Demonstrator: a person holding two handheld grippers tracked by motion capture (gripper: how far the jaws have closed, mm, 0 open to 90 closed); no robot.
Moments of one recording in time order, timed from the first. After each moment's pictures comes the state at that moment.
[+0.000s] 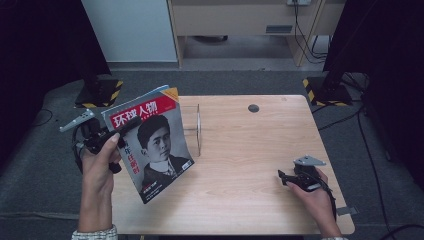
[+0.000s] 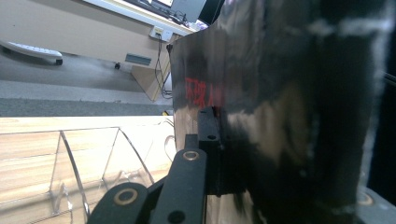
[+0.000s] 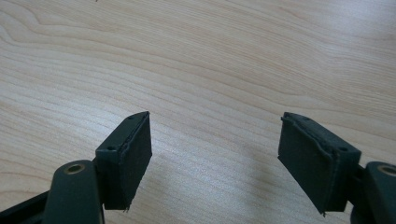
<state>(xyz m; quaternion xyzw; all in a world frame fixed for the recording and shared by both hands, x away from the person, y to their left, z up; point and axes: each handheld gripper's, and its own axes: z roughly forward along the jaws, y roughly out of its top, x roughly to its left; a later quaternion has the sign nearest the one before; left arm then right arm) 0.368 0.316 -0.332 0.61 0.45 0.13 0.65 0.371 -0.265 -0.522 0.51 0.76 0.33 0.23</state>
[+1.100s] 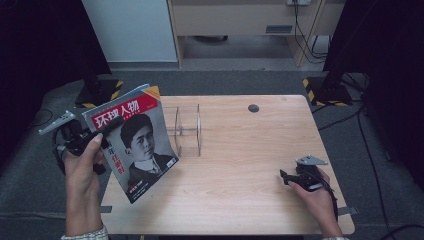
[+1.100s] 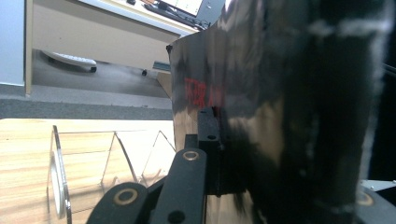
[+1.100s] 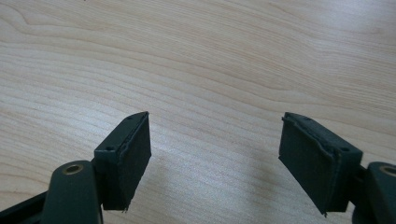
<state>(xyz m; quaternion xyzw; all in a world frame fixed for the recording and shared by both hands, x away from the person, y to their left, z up) 0.357 0.349 -0.325 0.60 0.47 0.17 0.63 0.372 -0.270 -0.522 0.51 0.76 0.33 0.23</state>
